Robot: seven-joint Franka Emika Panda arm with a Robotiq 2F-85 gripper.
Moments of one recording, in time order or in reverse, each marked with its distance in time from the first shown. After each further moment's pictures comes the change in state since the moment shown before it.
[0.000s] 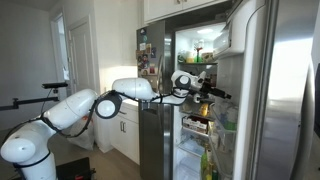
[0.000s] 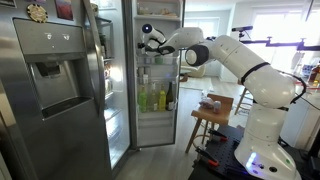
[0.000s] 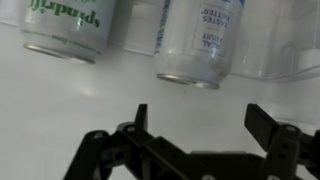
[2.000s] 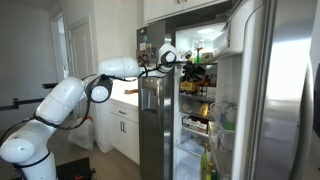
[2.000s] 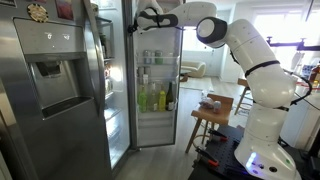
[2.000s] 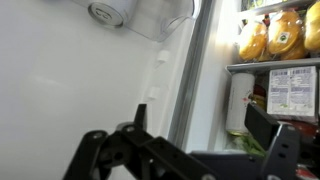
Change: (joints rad) arm -0.032 -0.314 0.408 -0.189 0.155 -0.223 -0.516
